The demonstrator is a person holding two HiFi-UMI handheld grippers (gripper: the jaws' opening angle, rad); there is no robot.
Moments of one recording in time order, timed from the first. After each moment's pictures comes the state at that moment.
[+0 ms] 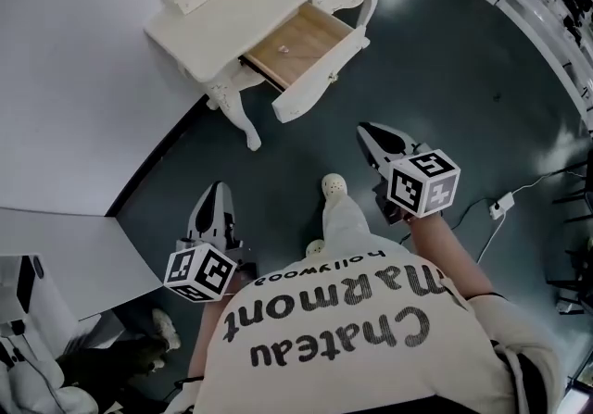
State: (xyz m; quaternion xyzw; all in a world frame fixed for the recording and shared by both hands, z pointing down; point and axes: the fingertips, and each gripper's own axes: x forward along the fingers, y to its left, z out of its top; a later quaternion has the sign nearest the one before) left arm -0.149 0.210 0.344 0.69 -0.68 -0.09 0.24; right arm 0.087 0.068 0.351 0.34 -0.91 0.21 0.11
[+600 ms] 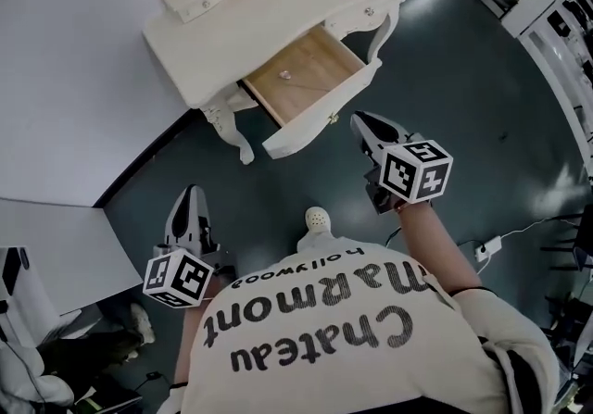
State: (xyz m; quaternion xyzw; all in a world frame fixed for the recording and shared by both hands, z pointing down) left arm -0.185 0.108 0.335 0.62 -0.74 -0.11 0.23; right arm 0.056 -0.103 0.358 0.30 -0.92 0.23 0.11
